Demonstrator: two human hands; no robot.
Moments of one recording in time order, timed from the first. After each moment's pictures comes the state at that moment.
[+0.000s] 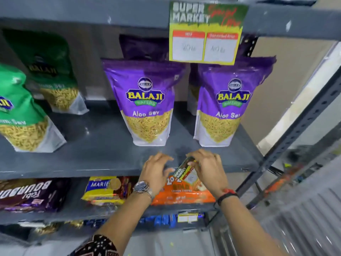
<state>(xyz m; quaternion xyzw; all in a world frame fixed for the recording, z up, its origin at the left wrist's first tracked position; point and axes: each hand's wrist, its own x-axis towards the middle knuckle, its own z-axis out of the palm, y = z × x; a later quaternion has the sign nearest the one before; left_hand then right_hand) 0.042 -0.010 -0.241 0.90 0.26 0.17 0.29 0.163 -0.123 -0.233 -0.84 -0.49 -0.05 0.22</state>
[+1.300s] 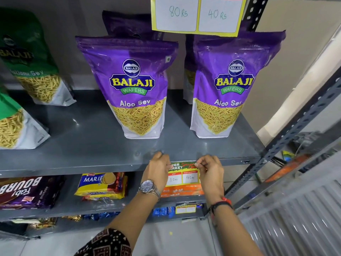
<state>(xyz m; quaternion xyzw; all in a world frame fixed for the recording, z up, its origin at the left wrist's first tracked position) 0.071 -0.019 -0.272 0.89 0.29 0.17 0.29 0.166 -0.130 -0.289 -0.85 -0.22 0.02 0.48</state>
